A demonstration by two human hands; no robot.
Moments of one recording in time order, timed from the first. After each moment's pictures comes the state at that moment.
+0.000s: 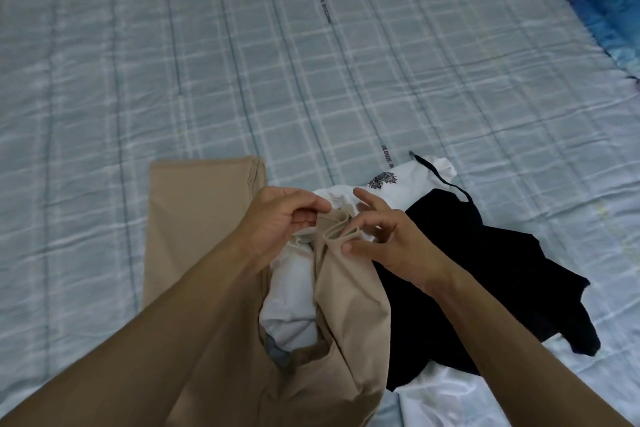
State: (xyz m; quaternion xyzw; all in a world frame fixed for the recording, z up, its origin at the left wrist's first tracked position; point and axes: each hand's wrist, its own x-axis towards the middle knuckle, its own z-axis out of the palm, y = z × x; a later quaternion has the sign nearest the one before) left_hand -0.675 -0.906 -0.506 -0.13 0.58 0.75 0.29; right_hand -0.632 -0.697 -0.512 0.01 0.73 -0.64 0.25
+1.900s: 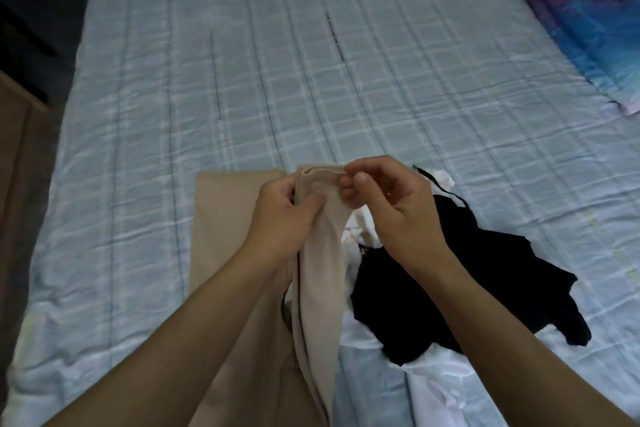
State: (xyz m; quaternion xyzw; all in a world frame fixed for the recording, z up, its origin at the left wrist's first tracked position) left_hand -0.616 -0.914 -0.397 -0.08 0.73 0.67 0.08; right_hand -0.610 -0.756 -0.396 -0.04 0.74 -0.67 -0.04
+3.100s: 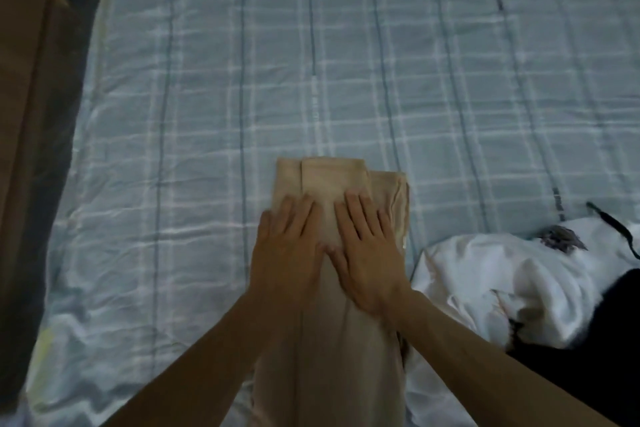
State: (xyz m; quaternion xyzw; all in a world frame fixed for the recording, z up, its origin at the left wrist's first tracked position) left_hand -0.677 -1.100 -0.624 0.04 0.98 0.09 0.18; right_hand -0.695 -0.942 -0.637 -0.19 0.96 -0.16 0.15
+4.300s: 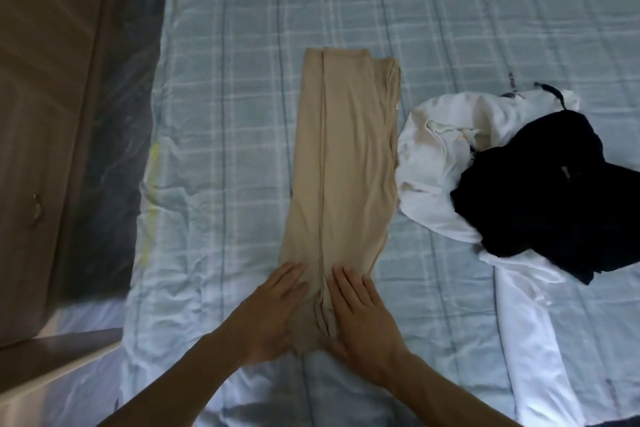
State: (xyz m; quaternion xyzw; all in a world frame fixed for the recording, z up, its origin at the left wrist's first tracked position) left_hand -0.304 -1.139 -0.565 0.25 0.93 0.09 0.26; right_hand -0.302 -0.914 -0.594 -0.30 0.93 -0.05 0.21
